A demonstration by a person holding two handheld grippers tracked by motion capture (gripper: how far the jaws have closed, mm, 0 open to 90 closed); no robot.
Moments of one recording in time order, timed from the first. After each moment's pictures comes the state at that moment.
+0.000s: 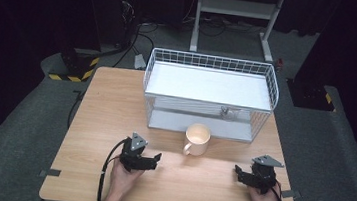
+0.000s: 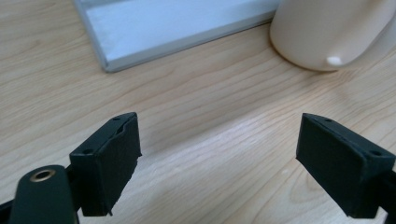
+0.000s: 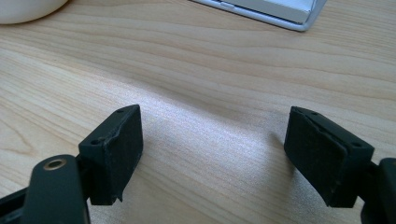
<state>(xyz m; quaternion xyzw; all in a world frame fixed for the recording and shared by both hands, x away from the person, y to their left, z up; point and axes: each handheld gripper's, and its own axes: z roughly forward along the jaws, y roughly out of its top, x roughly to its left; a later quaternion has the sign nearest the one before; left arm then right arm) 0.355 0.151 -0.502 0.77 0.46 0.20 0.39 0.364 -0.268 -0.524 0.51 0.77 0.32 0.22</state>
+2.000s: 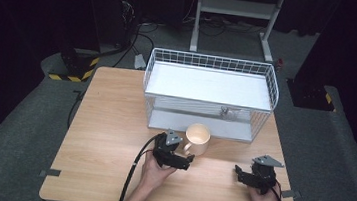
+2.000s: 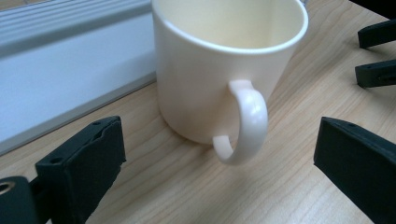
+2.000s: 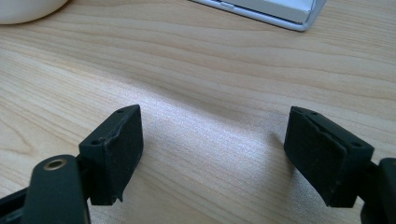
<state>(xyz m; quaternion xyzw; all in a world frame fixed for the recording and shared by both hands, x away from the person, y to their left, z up) 0.383 0.061 -0.487 0.80 0.40 0.15 0.42 0.364 -0.268 -0.524 0.51 0.77 0.32 0.22</state>
